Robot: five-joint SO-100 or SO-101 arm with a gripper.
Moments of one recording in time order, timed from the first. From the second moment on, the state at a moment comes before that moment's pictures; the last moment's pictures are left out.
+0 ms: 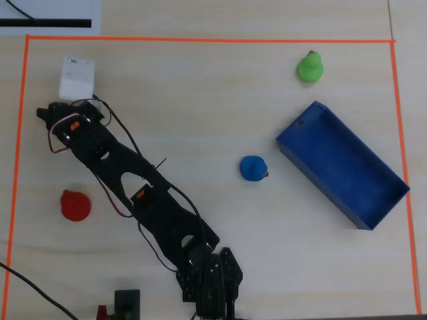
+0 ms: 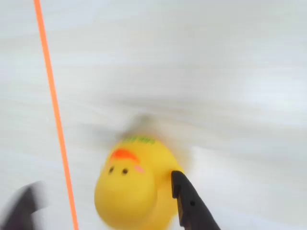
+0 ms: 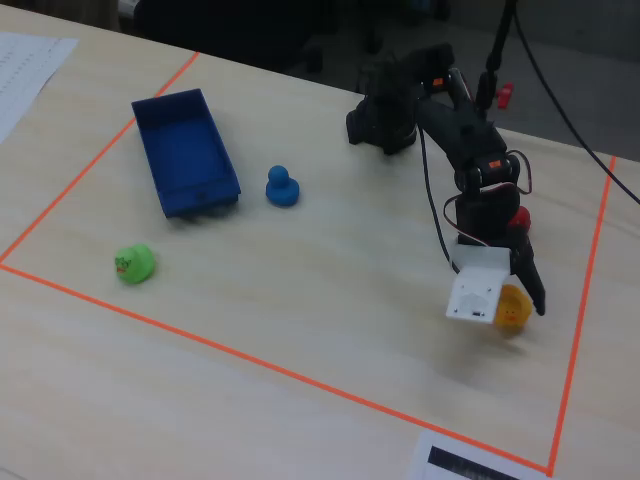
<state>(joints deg) -39.5 48.3 53.6 49.6 -37.9</state>
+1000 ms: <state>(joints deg) 11.6 95.8 60.6 60.0 -56.0</state>
